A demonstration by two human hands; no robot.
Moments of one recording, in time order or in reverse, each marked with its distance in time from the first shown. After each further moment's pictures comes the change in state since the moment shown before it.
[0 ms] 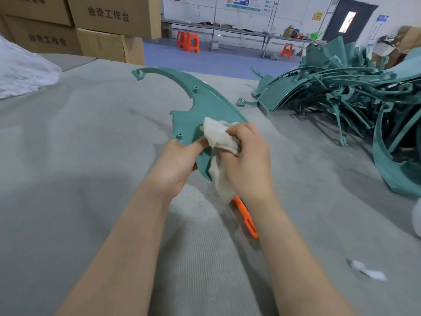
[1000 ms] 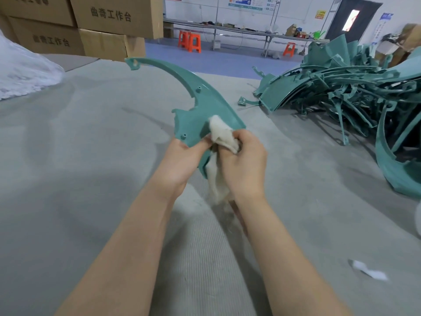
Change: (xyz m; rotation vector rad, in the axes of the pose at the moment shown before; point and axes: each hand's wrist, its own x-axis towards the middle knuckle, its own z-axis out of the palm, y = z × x) left_hand -0.004 0.002 0.011 0.080 0.085 0.064; right_hand -0.003 0.000 0.012 -0.025 0.117 0.236
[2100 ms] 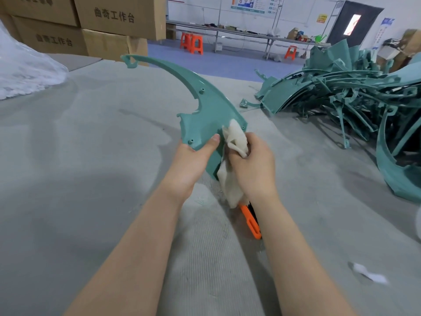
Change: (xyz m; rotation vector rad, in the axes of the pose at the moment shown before) left_hand -0.002 -0.005 0.003 0.039 0.056 -0.044; right_hand 0.006 0.010 -0.014 -0.019 -0.170 0.056
